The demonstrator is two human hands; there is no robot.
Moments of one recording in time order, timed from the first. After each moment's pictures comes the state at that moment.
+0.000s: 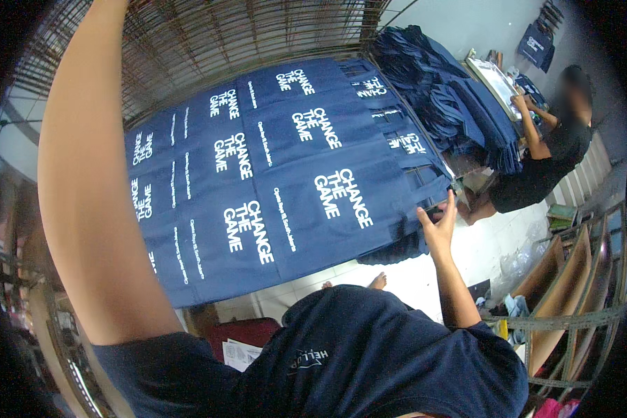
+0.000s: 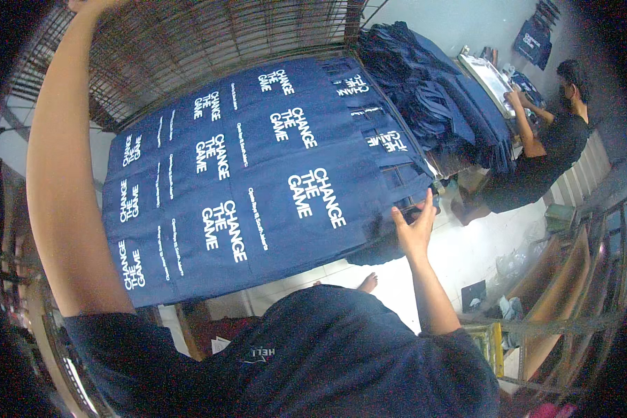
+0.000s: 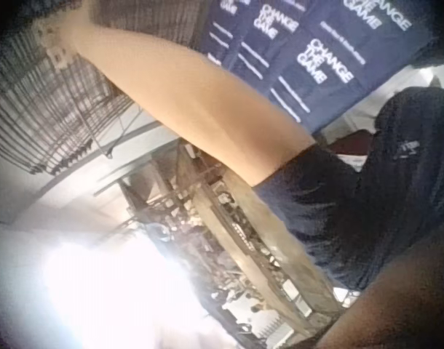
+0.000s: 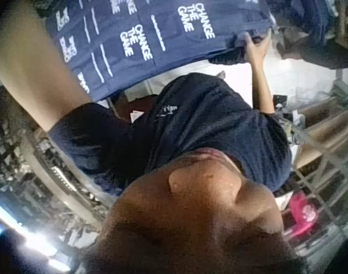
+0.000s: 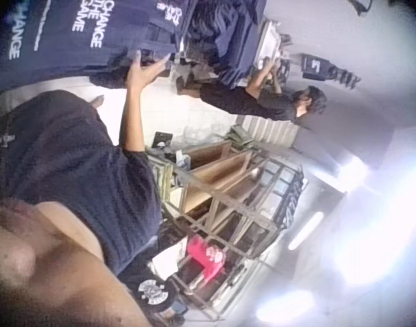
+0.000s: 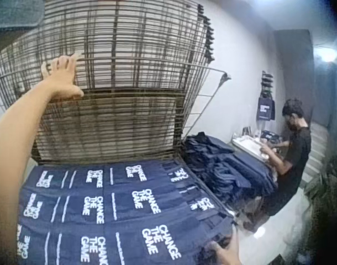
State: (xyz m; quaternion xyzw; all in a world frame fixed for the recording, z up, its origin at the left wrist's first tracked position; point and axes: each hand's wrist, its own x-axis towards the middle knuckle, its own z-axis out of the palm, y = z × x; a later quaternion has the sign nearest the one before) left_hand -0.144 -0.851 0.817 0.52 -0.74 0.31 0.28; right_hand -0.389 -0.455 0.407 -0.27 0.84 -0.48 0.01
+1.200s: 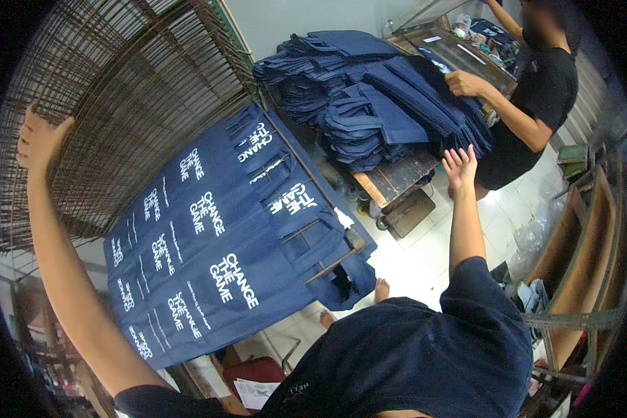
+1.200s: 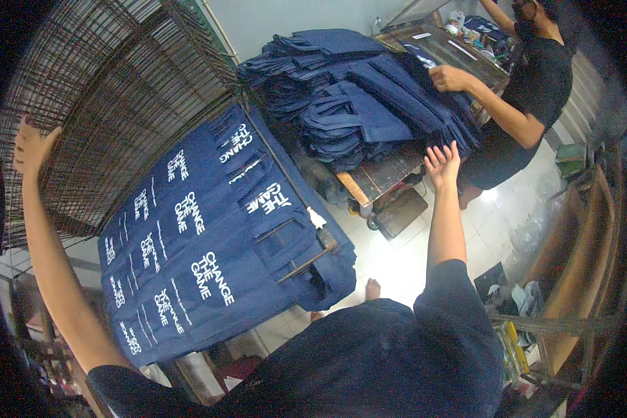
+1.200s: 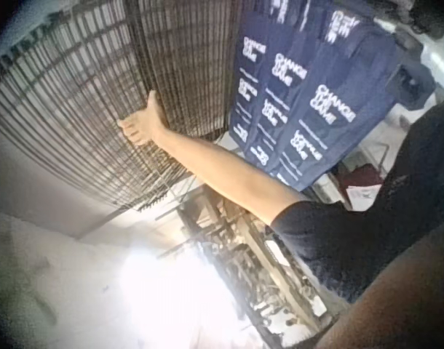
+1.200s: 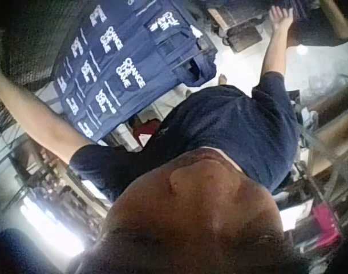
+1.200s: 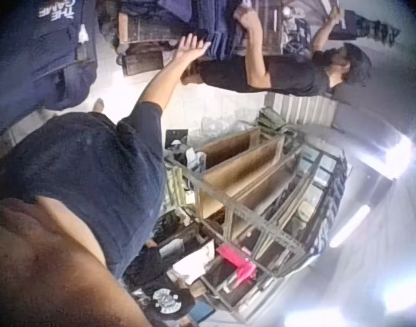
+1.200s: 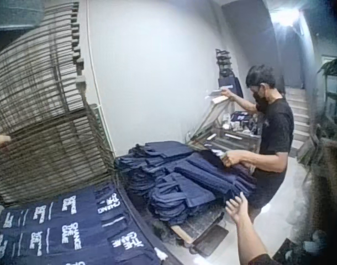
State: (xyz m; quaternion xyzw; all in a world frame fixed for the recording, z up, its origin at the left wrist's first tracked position) left_hand -0.292 -0.903 0.824 0.56 -0.63 0.46 0.28; right_hand -0.860 -0.384 0.333 0.09 0.39 -0.89 0.22
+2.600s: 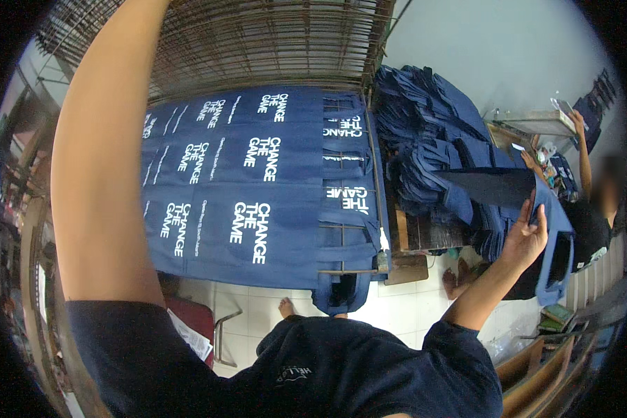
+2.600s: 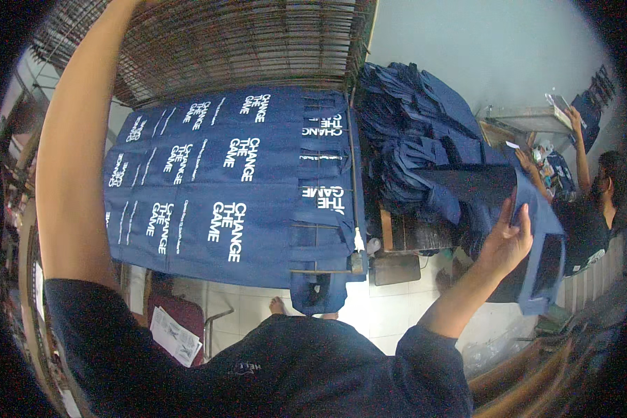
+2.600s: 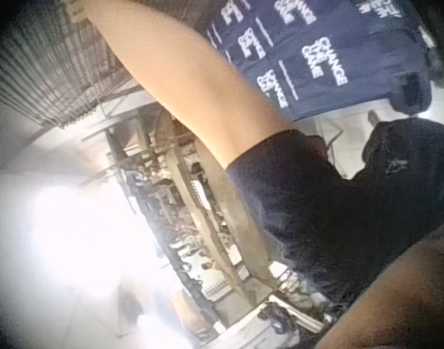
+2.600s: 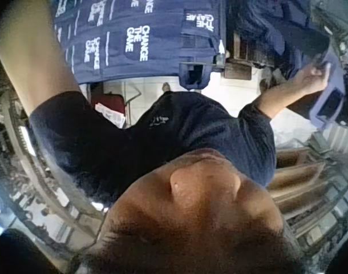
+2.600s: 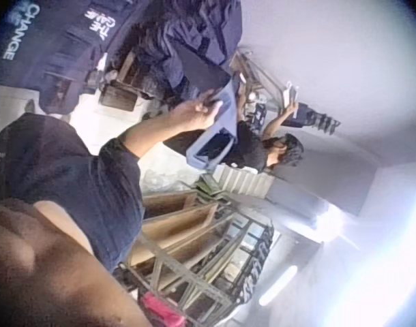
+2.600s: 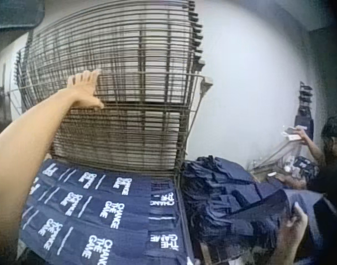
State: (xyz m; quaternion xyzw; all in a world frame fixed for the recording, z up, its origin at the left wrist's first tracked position) left_hand -0.328 -0.796 0.838 0.60 -0.71 0.31 0.21; right_hand -0.759 -0.430 0.570 -0.23 0.30 -0.92 0.12
